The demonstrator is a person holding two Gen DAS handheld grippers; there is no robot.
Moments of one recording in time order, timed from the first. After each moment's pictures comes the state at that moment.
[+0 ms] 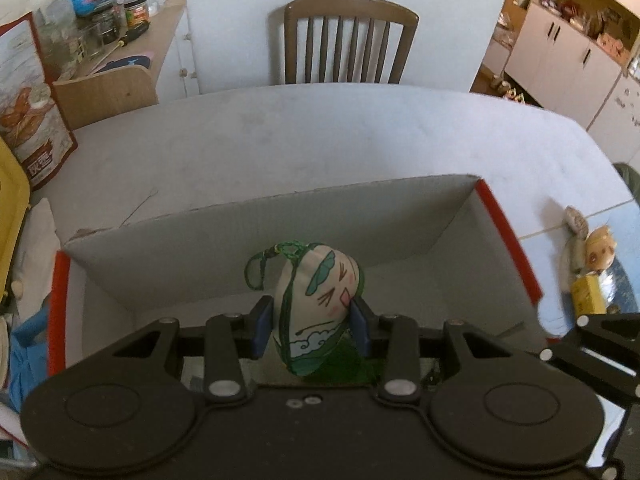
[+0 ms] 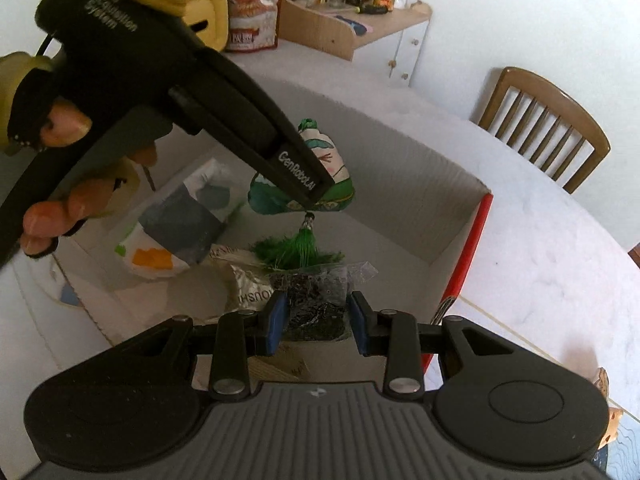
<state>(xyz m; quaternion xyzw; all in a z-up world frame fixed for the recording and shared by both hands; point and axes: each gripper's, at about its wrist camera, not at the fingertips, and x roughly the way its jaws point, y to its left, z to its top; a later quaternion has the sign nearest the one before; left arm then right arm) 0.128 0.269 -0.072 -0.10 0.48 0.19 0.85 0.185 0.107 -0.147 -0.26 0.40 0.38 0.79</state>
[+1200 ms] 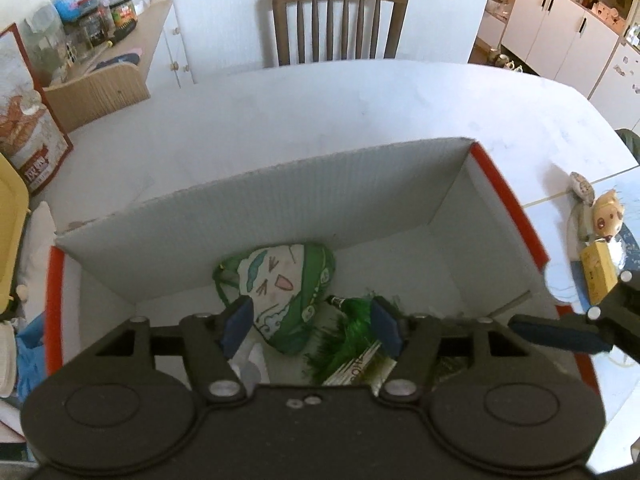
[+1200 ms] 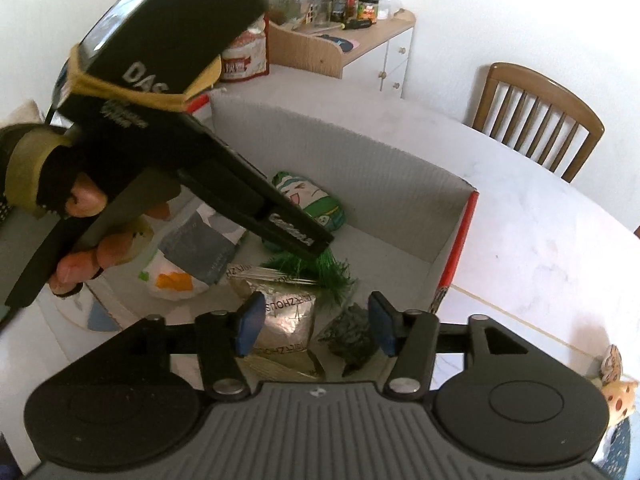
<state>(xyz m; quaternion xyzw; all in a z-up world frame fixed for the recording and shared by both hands) 0.122 0.253 -0.067 -0.08 0.50 0.19 0.84 0.164 0.089 -0.122 -0.20 0.40 0.39 0.81</state>
